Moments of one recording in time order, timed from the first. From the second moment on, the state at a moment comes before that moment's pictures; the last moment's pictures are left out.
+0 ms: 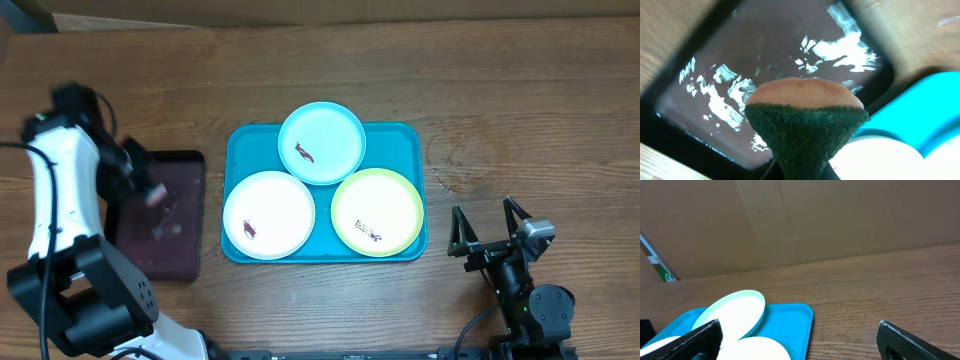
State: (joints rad) left arm 0.39 1.79 1.55 -1.25 0.07 -0.46; right arm 0.07 0.01 0.02 -0.02 -0.15 0.23
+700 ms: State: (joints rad) left arm 0.36 1.78 1.31 -1.15 -0.02 -0.49; right arm 0.07 0.01 0.02 -0.02 -0.15 0.23
